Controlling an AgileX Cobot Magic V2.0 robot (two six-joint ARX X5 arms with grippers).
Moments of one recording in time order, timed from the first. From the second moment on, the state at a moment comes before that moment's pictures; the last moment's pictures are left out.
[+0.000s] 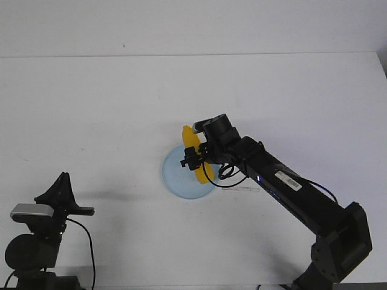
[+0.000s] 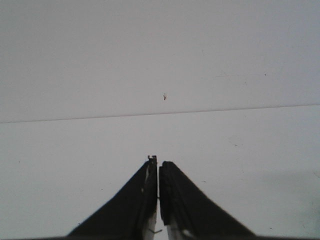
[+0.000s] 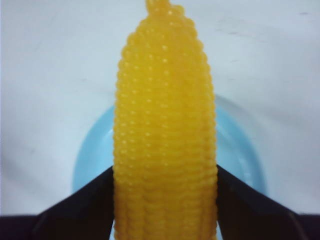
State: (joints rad) left arm 0.01 0.25 0.35 0.09 0.05 0.03; right arm 0.58 1.73 1.39 -0.59 -0.24 0.31
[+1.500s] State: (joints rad) left arm 0.01 0.25 0.35 0.09 0.05 0.03; right arm 0.58 1.66 1.39 -0.59 0.04 0.23
